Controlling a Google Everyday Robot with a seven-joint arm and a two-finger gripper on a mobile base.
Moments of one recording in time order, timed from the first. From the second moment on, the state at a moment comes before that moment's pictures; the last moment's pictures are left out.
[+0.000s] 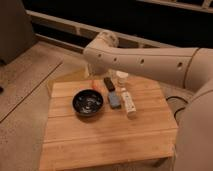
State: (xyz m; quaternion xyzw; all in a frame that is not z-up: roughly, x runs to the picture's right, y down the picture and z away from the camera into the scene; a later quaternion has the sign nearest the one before) arm -0.020 -0.072 0.716 -0.13 0.03 0.63 0.77
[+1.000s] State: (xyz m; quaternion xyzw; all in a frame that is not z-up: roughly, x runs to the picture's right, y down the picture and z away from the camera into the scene) arm 0.110 -0.089 0.764 -0.15 0.08 0.71 0.68
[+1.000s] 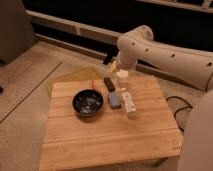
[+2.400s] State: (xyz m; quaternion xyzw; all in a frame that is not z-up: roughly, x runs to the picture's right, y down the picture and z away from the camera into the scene) arm 0.110 -0.067 0.760 -0.16 0.05 0.69 0.70
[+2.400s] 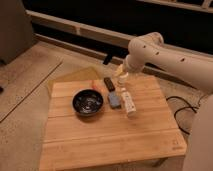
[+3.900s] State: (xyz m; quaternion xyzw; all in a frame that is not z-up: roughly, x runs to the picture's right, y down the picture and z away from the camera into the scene) arm 0.146 -0.005 0.911 -0.27 0.10 0.71 0.64
